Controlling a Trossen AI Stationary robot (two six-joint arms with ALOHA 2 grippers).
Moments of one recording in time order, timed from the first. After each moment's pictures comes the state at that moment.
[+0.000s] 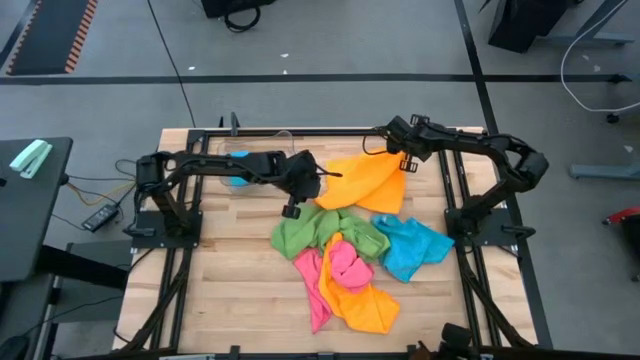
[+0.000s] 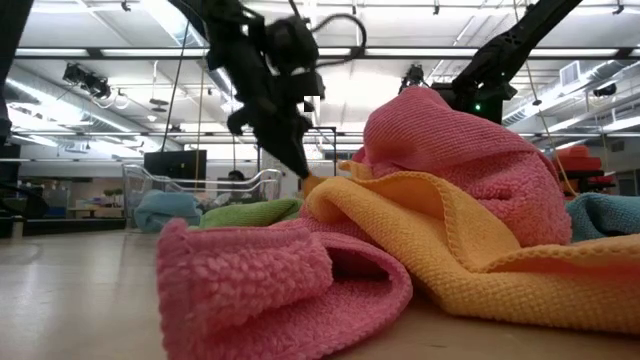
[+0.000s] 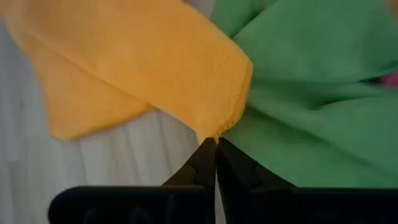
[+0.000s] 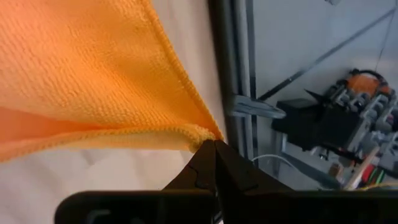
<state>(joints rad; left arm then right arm) 0.23 1.75 1.20 -0.46 0.09 0.53 -0.75 1.50 0.89 -0.63 0.61 -0.54</state>
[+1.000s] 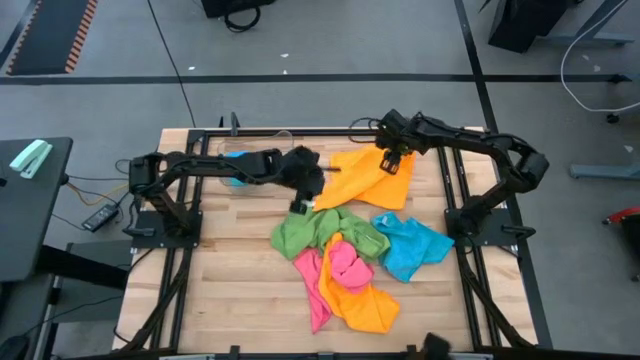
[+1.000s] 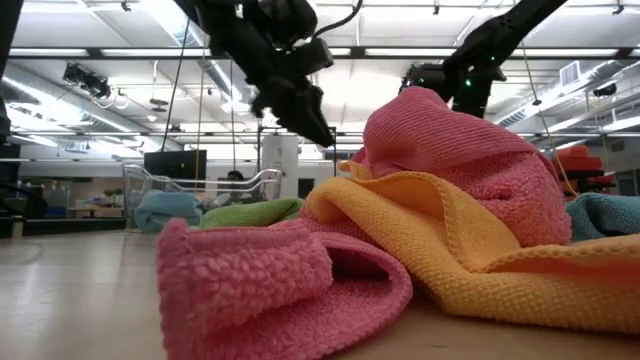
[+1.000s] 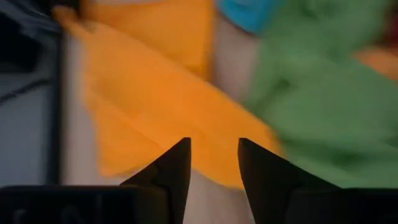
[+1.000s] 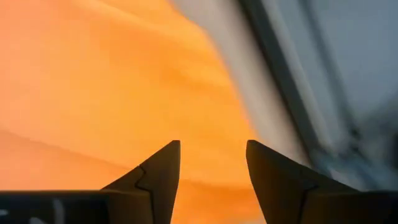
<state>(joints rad) 0.23 1.70 1.21 -0.28 0.03 0.56 -0.69 1.50 1.01 -0.68 0.20 -0.24</state>
